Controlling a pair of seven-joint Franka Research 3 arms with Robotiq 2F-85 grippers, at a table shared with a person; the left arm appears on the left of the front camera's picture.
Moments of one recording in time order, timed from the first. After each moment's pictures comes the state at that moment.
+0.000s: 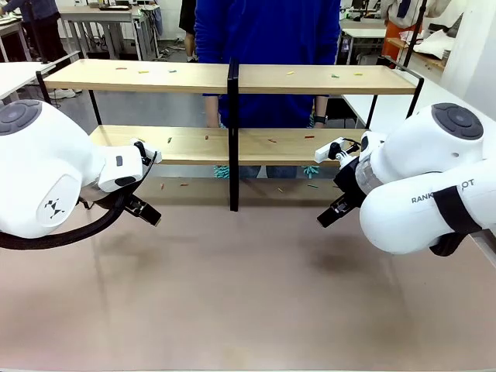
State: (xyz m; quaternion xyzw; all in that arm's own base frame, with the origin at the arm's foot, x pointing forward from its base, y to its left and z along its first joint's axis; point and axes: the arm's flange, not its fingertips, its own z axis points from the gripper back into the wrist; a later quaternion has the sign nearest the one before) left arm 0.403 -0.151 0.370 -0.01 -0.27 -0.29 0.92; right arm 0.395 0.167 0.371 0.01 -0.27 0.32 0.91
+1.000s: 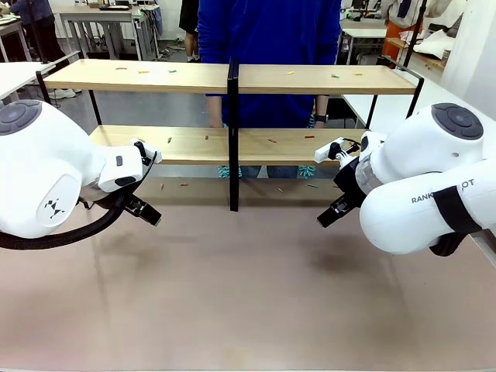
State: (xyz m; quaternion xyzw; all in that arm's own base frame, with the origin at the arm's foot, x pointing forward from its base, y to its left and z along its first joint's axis) left arm 0.403 -0.151 0.370 -0.01 -0.27 -0.29 0.92; right arm 0.395 0.167 0.371 0.01 -0.27 0.32 0.91
